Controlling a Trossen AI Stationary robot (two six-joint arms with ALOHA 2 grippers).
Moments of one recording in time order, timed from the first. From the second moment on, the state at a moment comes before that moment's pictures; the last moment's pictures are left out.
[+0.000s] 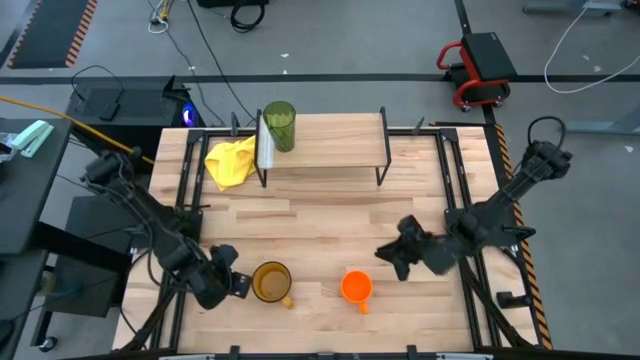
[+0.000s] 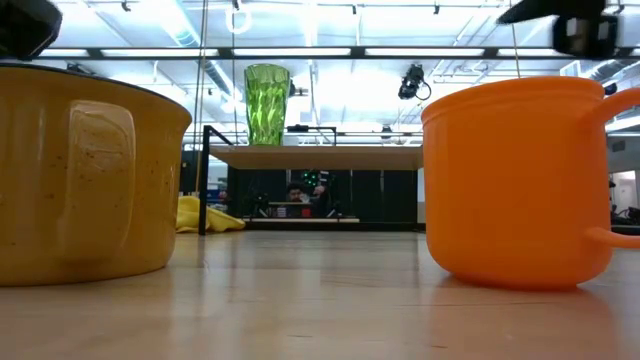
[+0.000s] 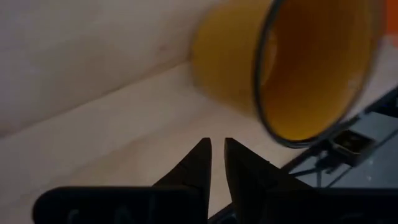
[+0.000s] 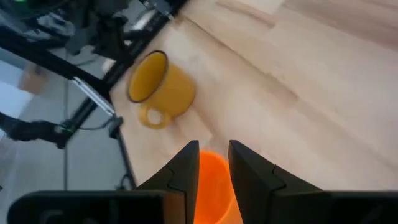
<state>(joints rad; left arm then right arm) -0.83 1.28 0.81 -0.61 -0.24 -2.04 0.63 1.16 0.83 -0.39 0.57 1.22</state>
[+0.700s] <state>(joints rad) -0.61 1.47 0.81 -0.30 -0.24 -1.81 0.44 1.24 0.83 -0.32 0.30 1.01</state>
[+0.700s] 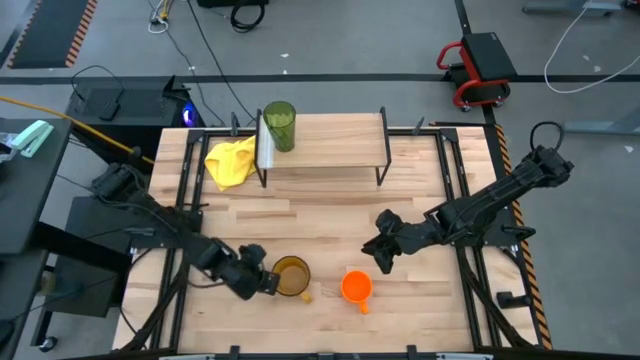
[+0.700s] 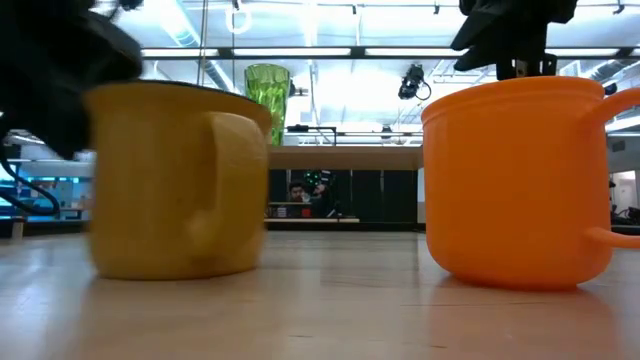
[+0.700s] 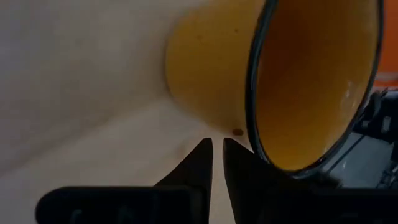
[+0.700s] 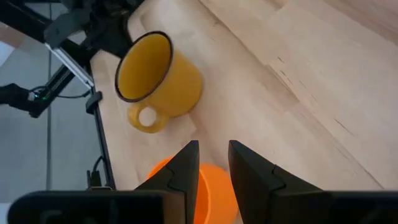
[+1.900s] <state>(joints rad) -0.54 1.49 0.82 -0.15 -0.09 -1.69 0.48 1.38 0.83 -0.21 0.21 1.05</state>
